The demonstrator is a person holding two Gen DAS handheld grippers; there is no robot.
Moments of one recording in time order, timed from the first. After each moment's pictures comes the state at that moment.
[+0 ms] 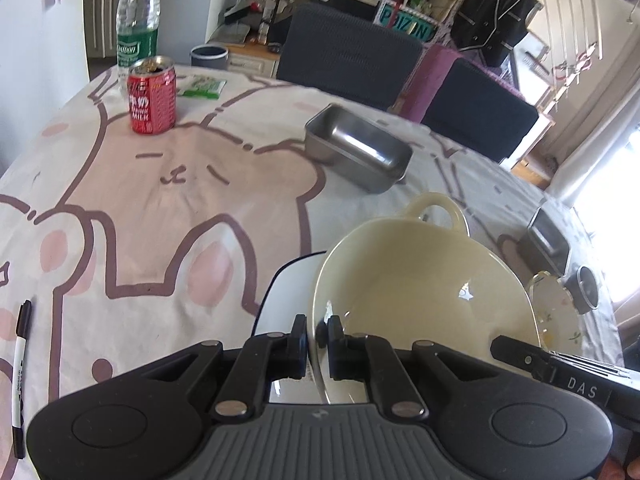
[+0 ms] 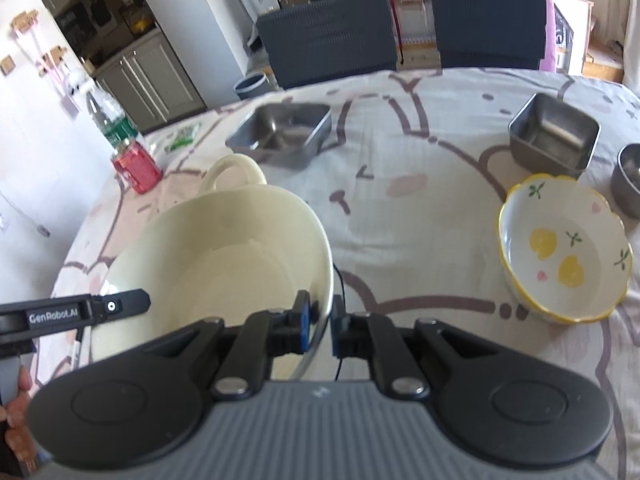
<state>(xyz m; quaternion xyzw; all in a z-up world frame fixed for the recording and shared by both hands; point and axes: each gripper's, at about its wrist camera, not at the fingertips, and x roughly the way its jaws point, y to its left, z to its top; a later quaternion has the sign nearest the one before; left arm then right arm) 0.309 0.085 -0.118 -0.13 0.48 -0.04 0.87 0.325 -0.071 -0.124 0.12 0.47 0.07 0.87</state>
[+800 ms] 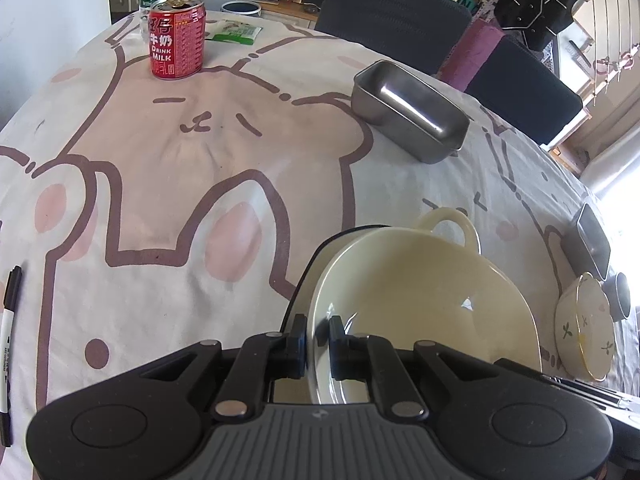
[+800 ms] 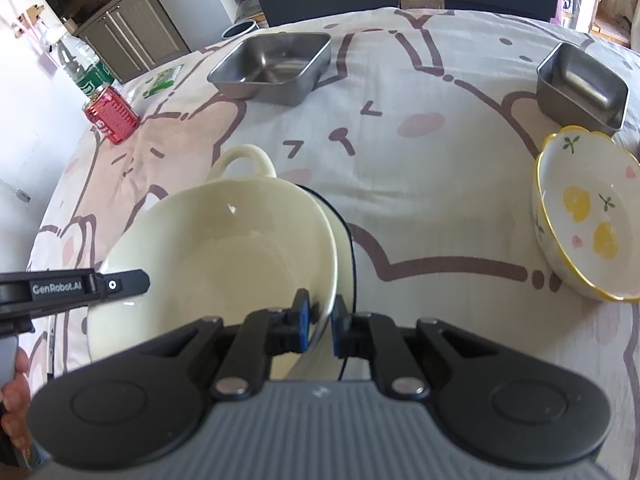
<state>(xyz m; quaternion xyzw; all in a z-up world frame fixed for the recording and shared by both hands) 0.334 0.097 -0.154 -0.15 0.53 0.00 0.84 0.348 -0.051 -0.162 0.11 0.54 0.07 0.83</state>
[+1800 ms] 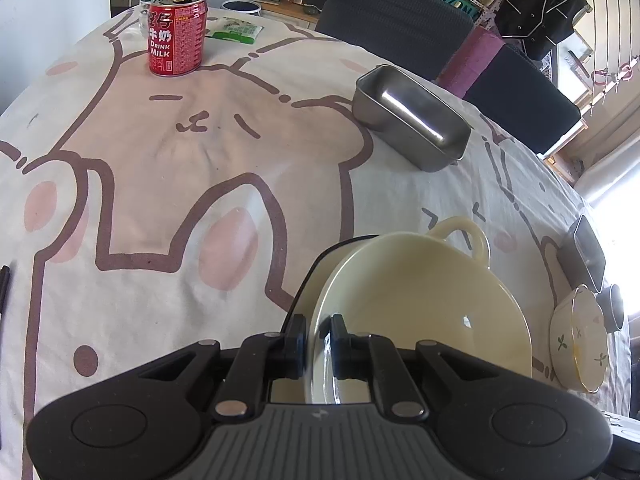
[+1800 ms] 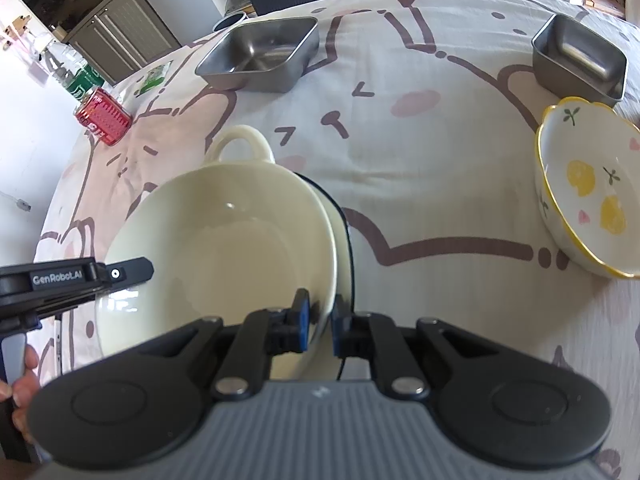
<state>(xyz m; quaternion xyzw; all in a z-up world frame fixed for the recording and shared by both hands) 0.341 0.103 -0.159 -0.17 0.52 -0.01 0.84 0.351 -0.053 -0.169 0.14 0.56 0.06 0.81</state>
